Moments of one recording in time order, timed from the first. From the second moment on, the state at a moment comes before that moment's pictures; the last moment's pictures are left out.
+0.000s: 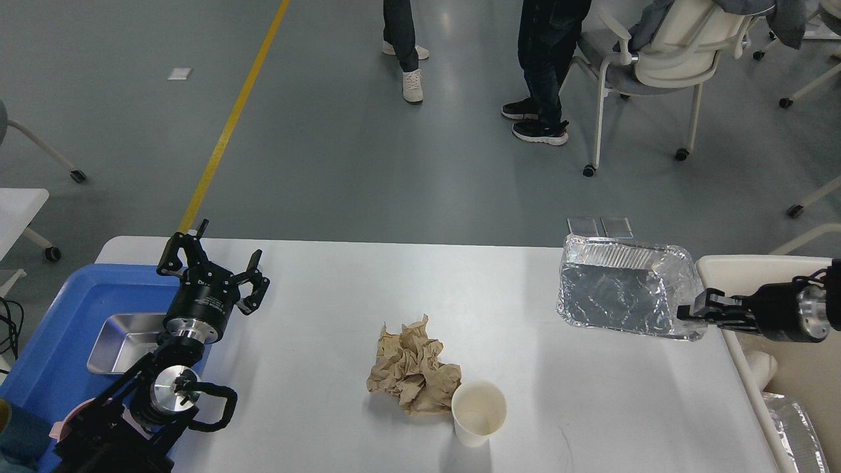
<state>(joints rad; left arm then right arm) -0.34 0.13 -1.04 -0.86 0.10 -0.26 -0.38 0.92 -0.78 -0.05 0.74 -1.04 0.60 0.57</state>
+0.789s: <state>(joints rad) -0.34 0.18 -1.02 -0.86 0.11 -0.24 -0.37 1.09 -0.53 -0.06 0.79 -0.95 0.67 0.39</state>
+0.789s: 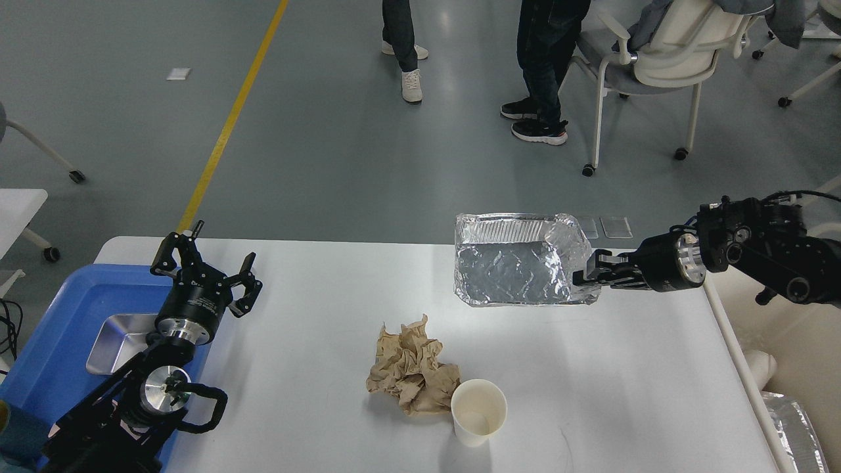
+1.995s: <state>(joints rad) -0.47 0.46 -0.56 -0.89 0.13 -0.23 -0.32 1.12 -0.45 -0.07 0.83 -0.76 0.67 0.23</state>
